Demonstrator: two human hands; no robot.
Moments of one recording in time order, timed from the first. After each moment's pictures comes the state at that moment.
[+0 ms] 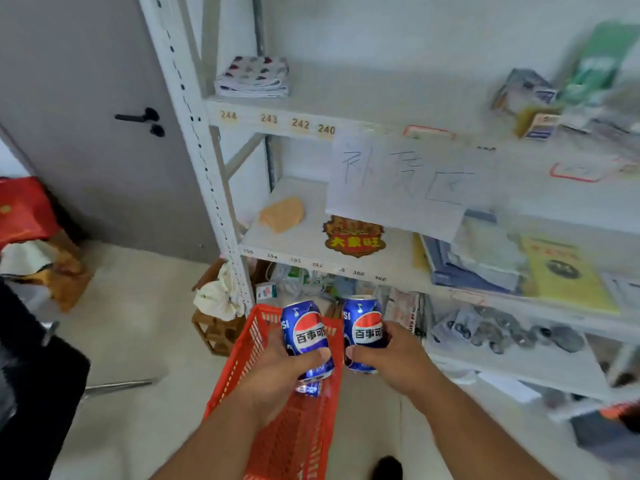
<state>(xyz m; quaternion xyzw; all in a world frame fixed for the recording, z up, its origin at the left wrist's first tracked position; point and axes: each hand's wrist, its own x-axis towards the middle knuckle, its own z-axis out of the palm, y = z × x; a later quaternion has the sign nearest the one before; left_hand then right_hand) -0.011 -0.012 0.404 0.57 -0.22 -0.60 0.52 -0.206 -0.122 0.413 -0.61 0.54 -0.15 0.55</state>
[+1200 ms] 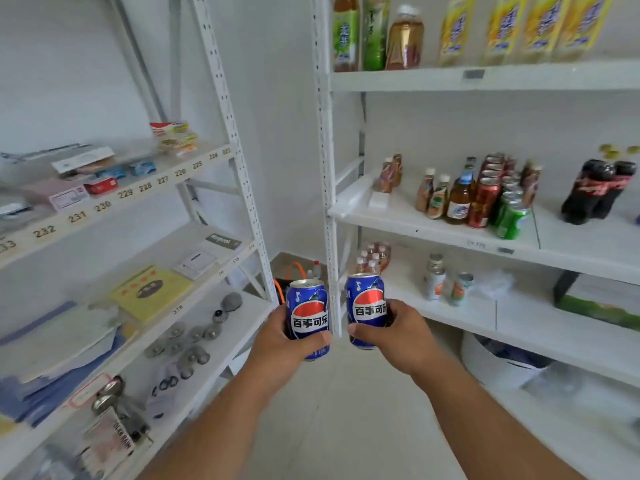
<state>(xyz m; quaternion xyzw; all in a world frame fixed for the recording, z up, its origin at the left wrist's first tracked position) -0.576 0.019 0.512 0.32 -0.70 -0.62 0.16 -0.736 0.179 0.504 -0.22 0.76 -0.55 0.26</state>
